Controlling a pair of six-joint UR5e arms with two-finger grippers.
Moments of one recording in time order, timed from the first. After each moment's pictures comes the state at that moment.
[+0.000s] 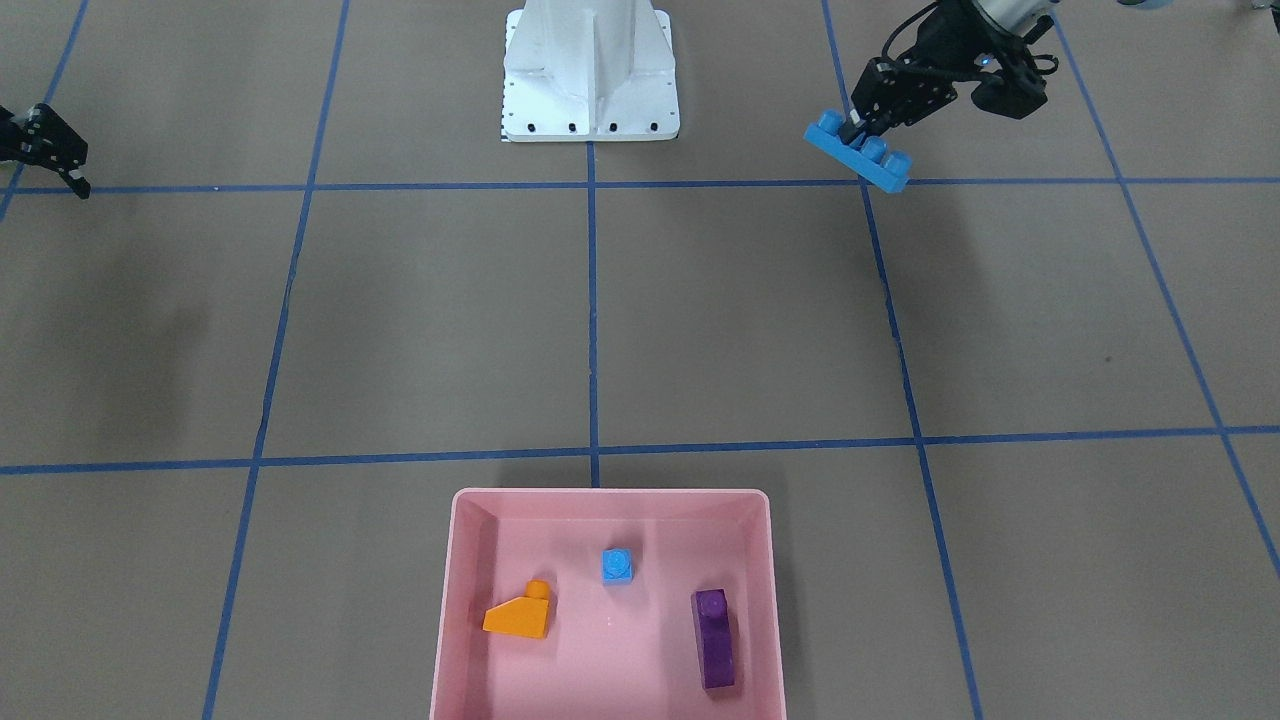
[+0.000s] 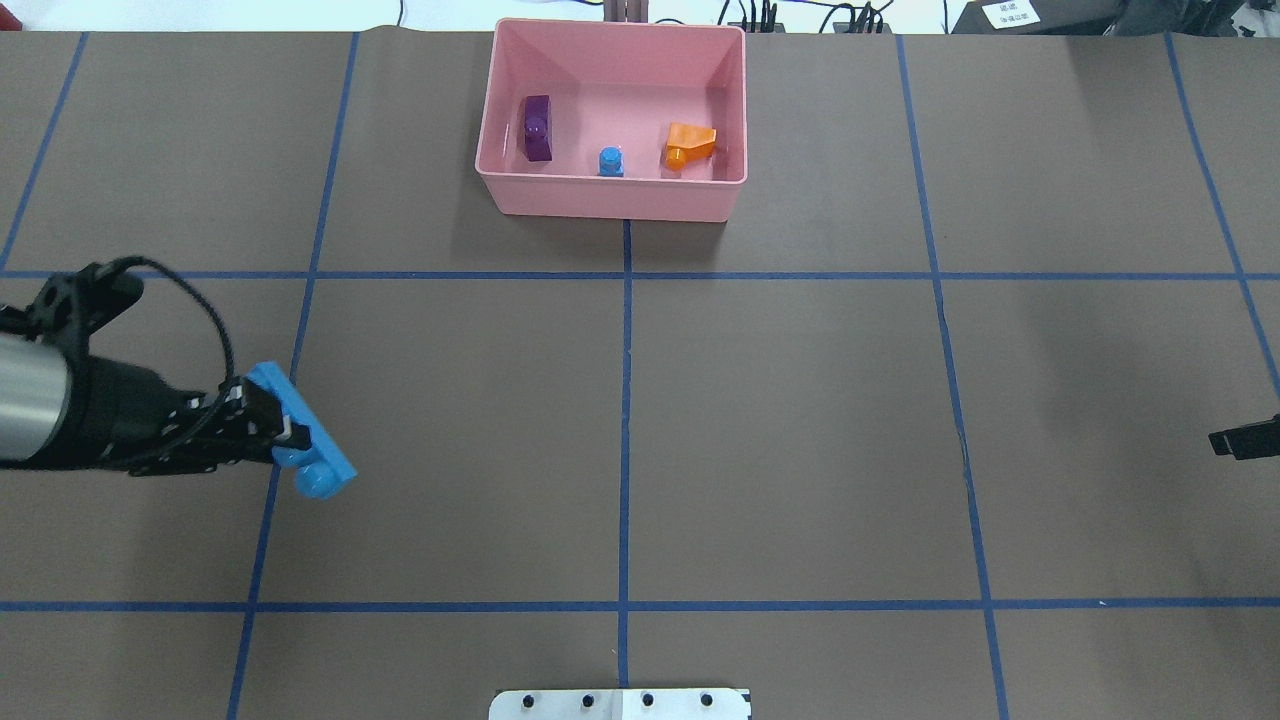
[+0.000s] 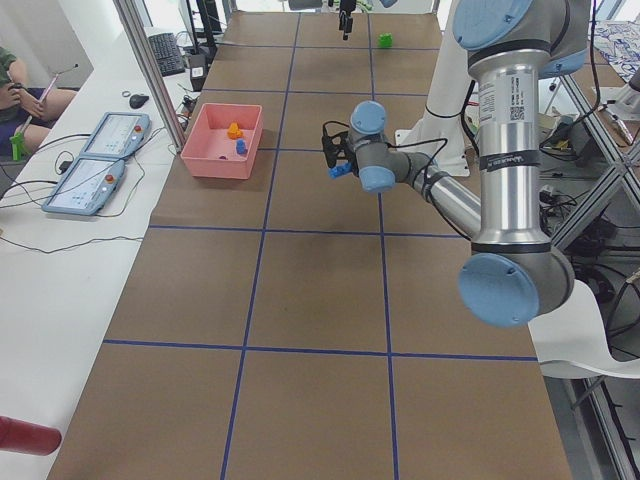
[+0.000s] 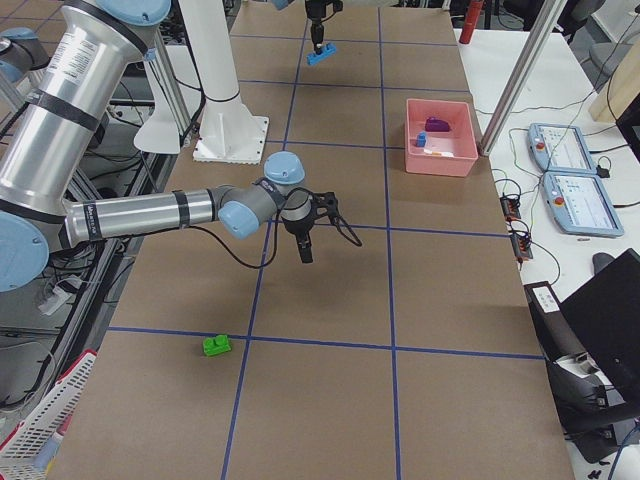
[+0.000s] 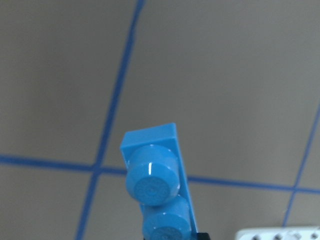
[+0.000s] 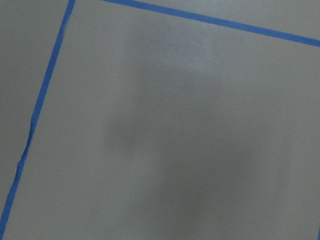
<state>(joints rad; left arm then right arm) -0.69 -1.60 -2.20 -2.12 -2.12 -1.61 1.00 -2.03 2.10 -1.01 2.12 0.61</state>
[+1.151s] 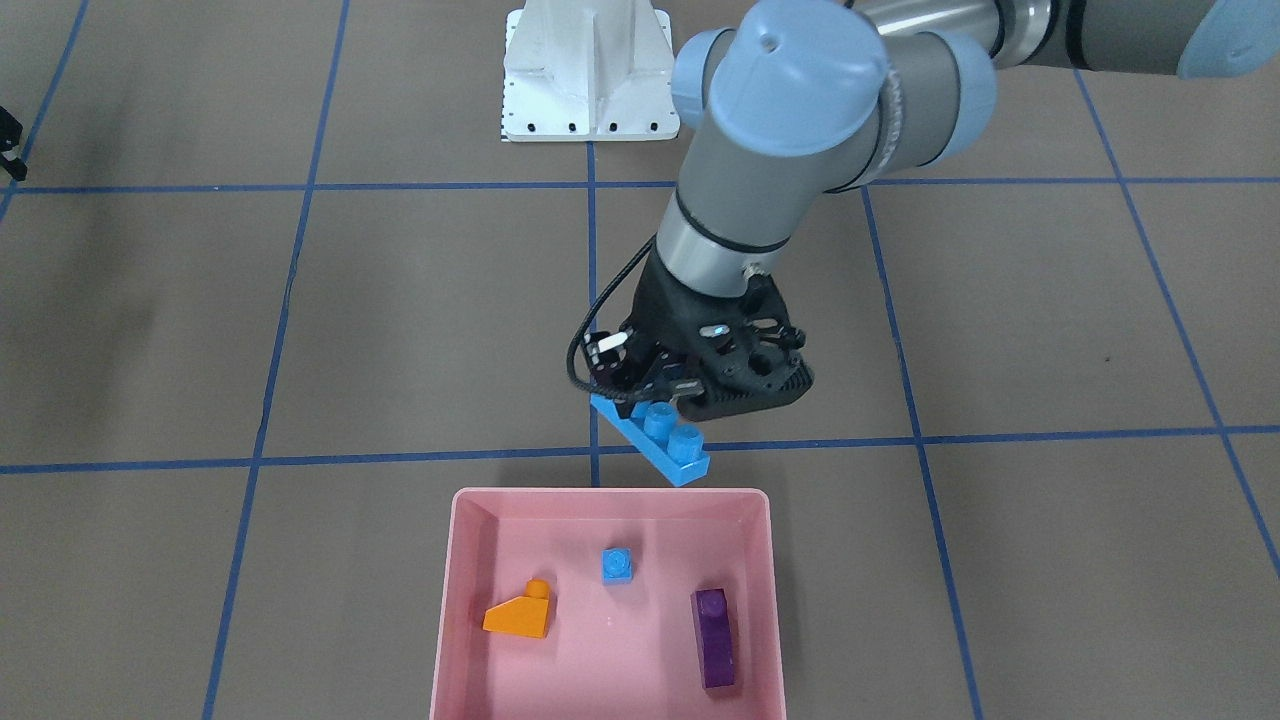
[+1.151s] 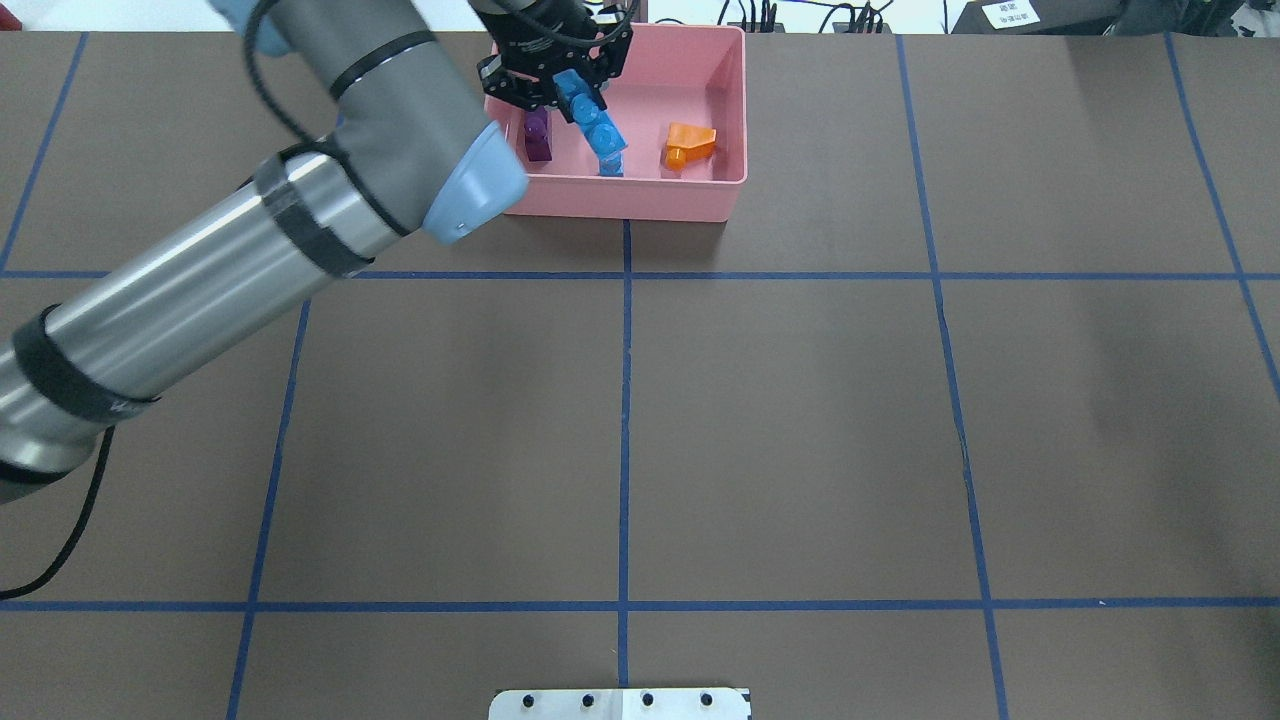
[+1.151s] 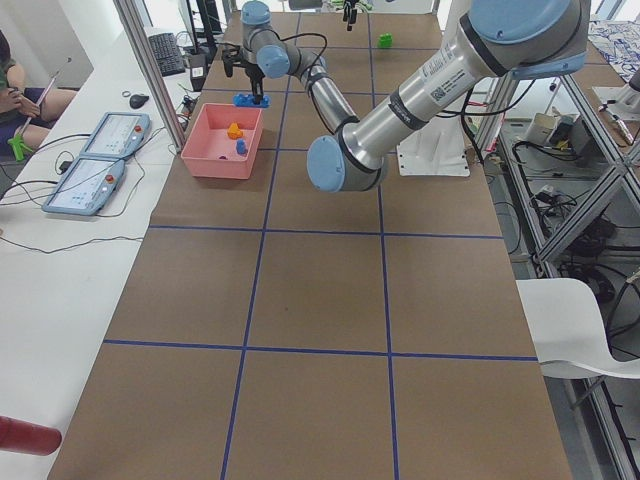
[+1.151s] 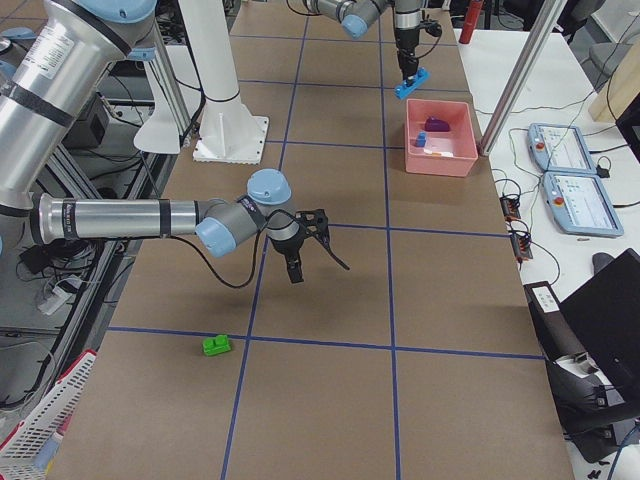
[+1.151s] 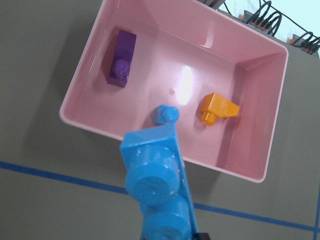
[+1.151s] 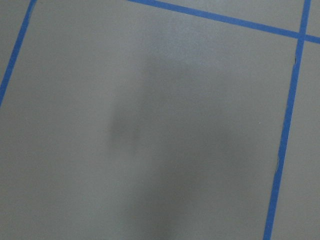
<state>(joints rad) -0.86 -2.67 -1.26 -1.66 -2.11 -1.31 1.11 -2.10 2.08 -0.99 2.17 0.49</state>
